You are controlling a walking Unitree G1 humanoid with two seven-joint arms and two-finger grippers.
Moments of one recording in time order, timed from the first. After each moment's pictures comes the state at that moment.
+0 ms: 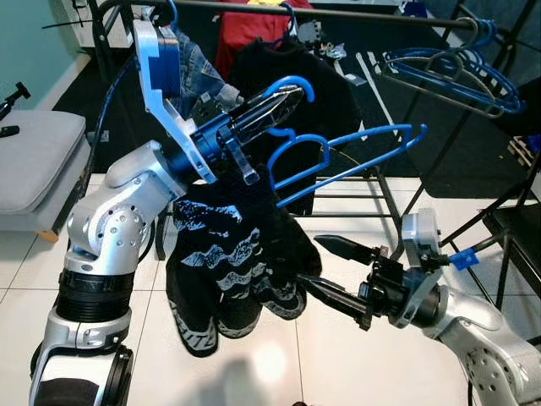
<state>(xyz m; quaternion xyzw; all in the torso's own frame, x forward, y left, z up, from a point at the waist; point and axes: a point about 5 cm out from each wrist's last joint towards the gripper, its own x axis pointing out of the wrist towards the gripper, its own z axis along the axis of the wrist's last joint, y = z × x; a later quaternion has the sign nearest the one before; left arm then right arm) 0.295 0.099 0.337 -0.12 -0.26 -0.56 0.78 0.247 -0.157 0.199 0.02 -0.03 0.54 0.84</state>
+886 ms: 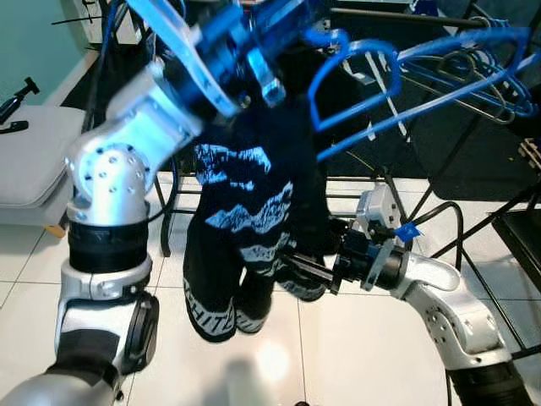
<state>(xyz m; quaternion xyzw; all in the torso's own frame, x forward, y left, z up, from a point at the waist) 0.269 0.090 0.427 -0.19 -0.34 -0.61 0.69 0.295 -0.141 0.200 -0.03 -0.06 0.52 0.85</state>
